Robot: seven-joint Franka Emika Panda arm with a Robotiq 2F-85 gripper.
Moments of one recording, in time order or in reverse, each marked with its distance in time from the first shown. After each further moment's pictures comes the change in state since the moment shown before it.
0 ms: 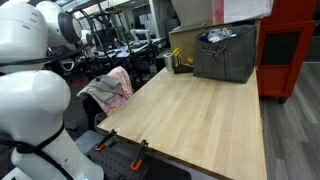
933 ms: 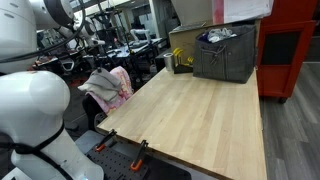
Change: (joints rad) arm -0.044 -0.209 -0.038 -0.182 0.002 0.002 0.093
